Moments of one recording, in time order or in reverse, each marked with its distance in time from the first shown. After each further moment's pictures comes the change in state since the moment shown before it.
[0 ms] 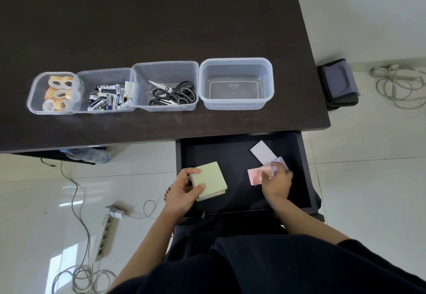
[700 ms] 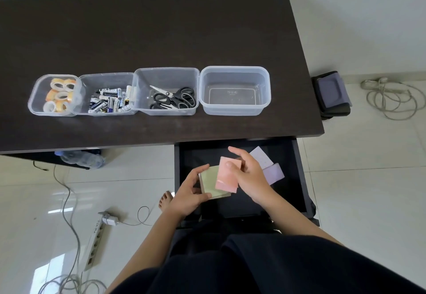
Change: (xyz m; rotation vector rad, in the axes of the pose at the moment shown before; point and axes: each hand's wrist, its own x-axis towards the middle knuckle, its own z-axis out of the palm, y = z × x) left_hand 0.000 0.019 0.011 0.074 -0.238 0.022; right_hand -0.065 -0.092 -0.030 0.344 -0.607 -0.368
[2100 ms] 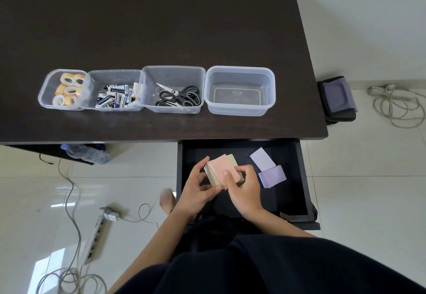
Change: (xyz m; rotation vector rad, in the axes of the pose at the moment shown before) left_hand -0.002 0.000 0.020 -0.206 0.113 0.067; right_hand -0.019 0.031 0.031 -0.139 0.303 -0.059
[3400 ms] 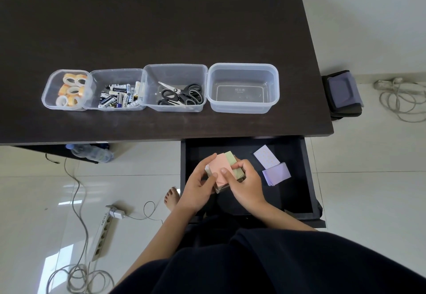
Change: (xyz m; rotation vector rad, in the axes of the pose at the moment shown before) left_hand 0.001 0.015 0.001 0.093 0.046 0.029; right_hand 0.005 -0.013 -0.001 0.015 -0.107 -0.003
